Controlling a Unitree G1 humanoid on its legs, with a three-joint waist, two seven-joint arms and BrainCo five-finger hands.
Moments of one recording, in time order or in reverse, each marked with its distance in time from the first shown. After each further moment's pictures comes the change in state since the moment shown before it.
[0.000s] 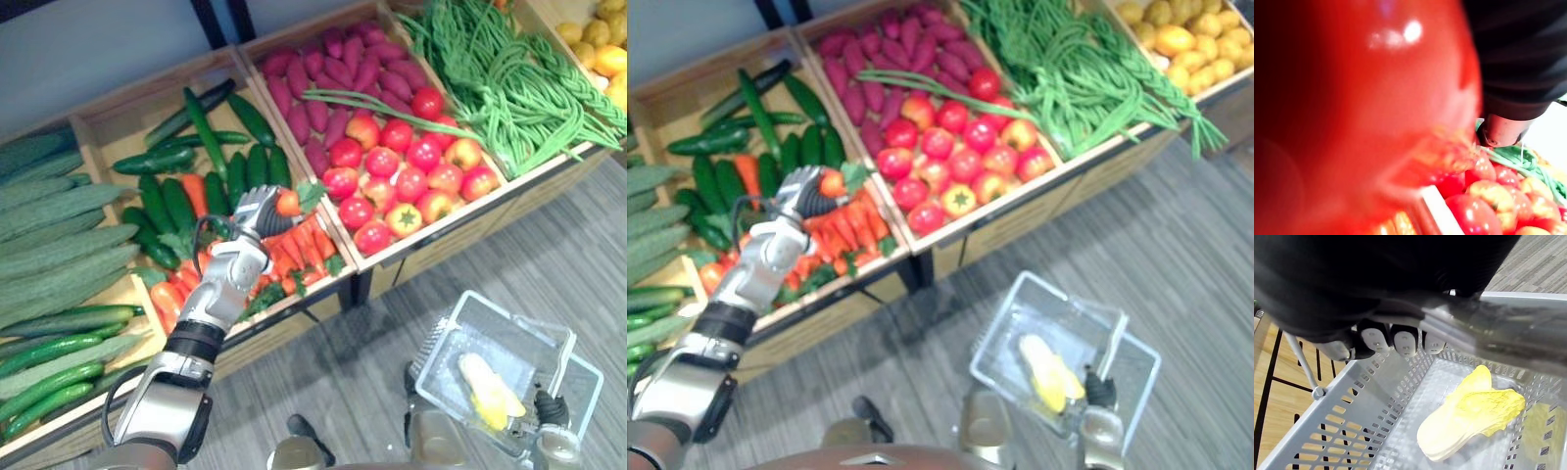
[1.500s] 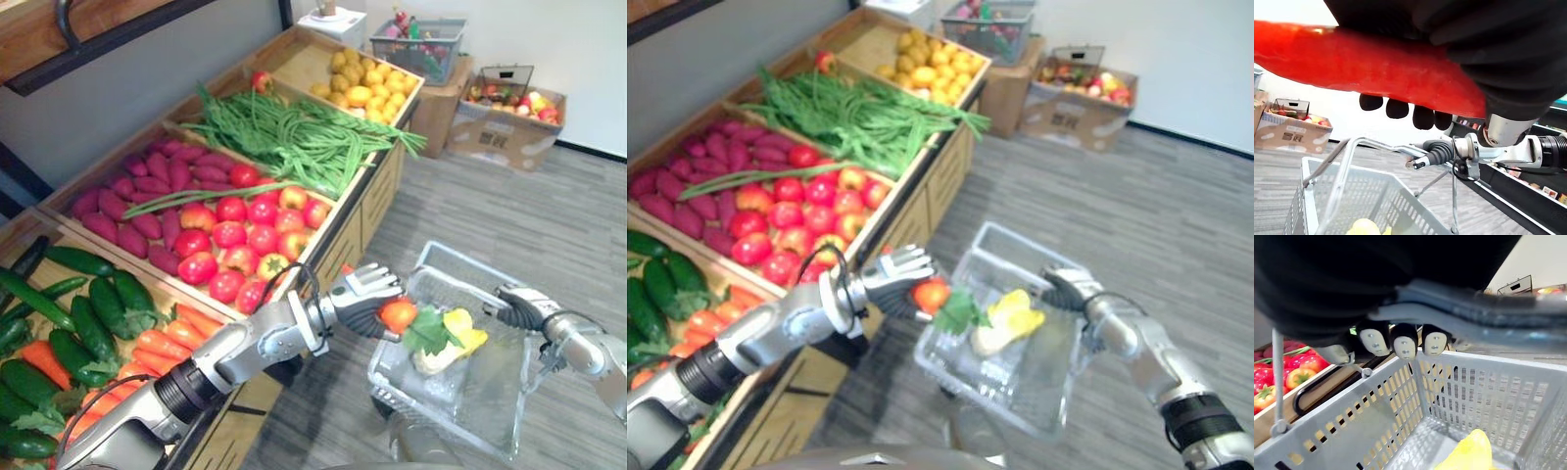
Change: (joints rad) left arm 0.138 0.207 -0.536 -0.581 -0.177 -0.258 -0.206; right arm -0.140 -0.715 0.715 -0.589 -0.277 -0.185 0.264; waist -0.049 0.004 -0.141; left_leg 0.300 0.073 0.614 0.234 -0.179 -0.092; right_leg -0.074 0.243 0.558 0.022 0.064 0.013
